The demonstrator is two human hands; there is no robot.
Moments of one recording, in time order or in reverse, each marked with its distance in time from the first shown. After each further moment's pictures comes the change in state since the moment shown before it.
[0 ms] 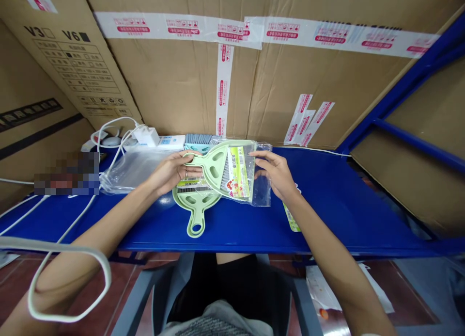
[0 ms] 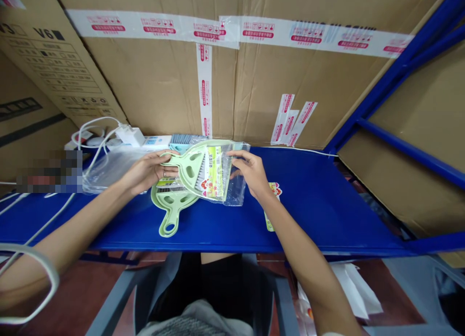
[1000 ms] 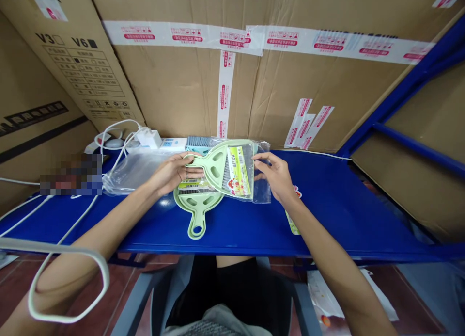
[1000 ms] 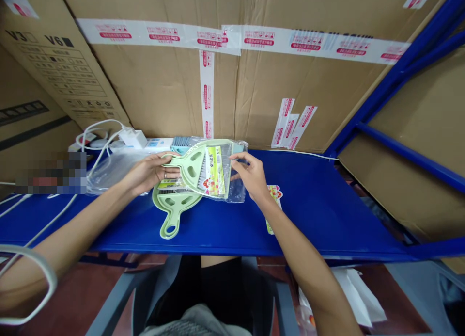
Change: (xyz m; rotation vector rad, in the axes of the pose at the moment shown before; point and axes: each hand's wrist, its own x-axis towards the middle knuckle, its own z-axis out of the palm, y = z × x) left_hand 0.000 0.003 0.000 -0.027 0.013 -0.015; right_hand -0.002 0.001 0.004 -0.085 0.057 -0.043
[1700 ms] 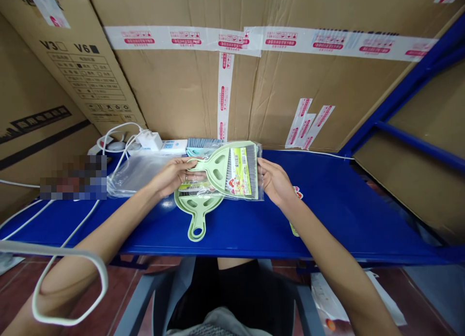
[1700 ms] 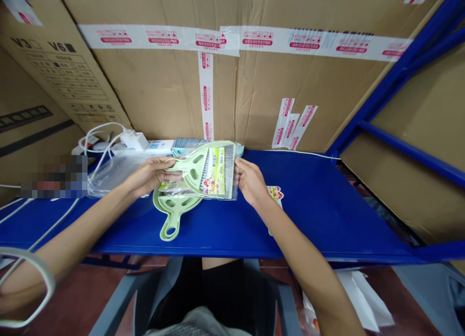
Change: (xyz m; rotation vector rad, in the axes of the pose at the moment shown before) left_hand 0.002 -0.001 0.001 0.050 0.069 -0.054; right_hand -0.002 0.004 0.003 0.292 -0.051 0.337
